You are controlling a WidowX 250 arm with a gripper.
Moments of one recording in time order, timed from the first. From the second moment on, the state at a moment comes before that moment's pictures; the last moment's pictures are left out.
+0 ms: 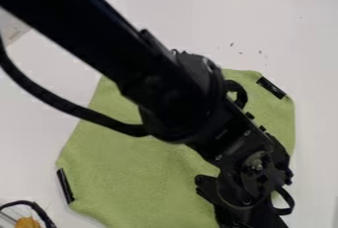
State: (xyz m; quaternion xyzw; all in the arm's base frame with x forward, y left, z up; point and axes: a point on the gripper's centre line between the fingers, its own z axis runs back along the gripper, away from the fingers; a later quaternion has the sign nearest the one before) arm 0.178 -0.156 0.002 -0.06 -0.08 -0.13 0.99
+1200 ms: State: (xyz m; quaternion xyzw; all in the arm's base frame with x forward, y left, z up) arm 0.316 0.014 0.079 -0.06 -0.07 -0.06 0.99
